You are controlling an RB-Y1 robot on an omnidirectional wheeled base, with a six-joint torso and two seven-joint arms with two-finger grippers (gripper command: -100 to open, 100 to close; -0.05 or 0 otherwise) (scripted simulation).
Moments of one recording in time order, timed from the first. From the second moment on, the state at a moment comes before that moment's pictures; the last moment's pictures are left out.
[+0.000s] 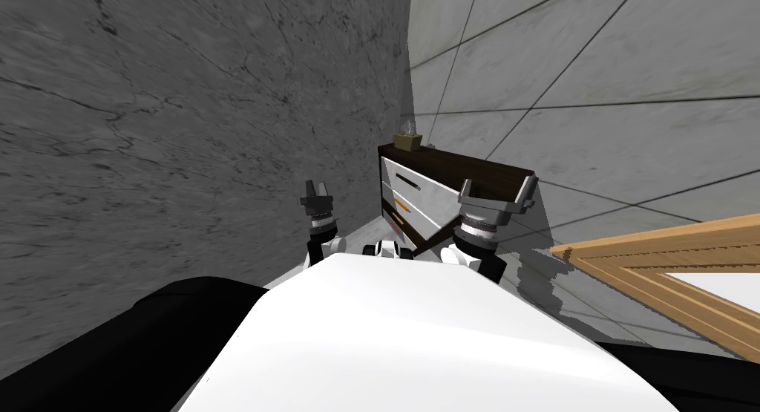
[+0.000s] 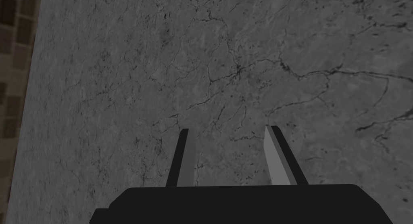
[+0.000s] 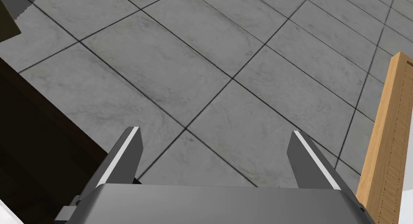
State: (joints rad) left arm 0.54 -0.05 -0.01 -2.30 0.09 -0.57 0.03; right arm 0.51 -0.15 0.08 -2.32 -0.32 -0.66 -0.16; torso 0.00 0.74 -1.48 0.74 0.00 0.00
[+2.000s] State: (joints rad) left arm 0.54 -0.05 -0.01 -2.30 0.09 -0.57 0.03; right arm 0.52 -0.19 0.26 -2.41 -0.84 -0.90 -0.59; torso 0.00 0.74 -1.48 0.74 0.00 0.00
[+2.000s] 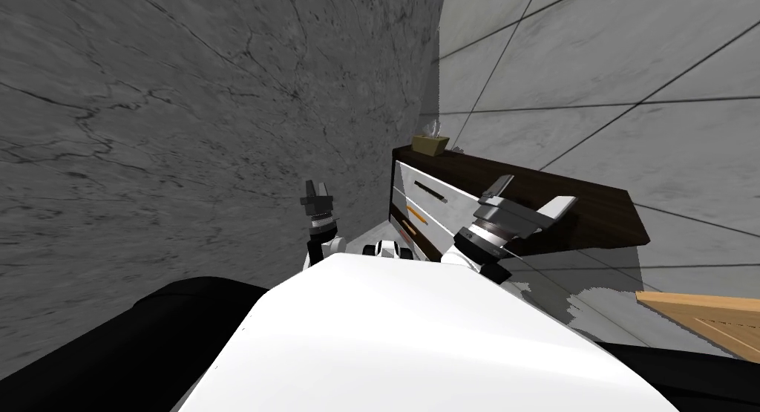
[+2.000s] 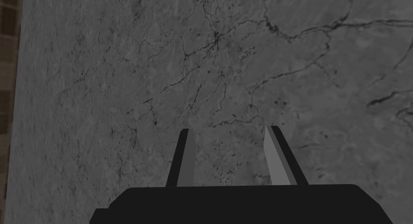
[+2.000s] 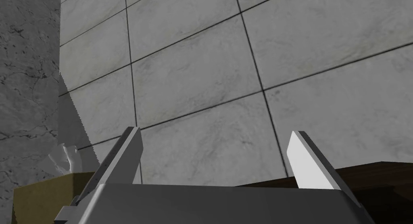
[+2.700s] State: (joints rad) left arm 0.54 -0.05 -0.01 -2.30 0.09 -0.57 0.03; right arm 0.52 -0.19 0.33 -2.44 -1.01 -0.98 -0.74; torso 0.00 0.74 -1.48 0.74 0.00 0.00
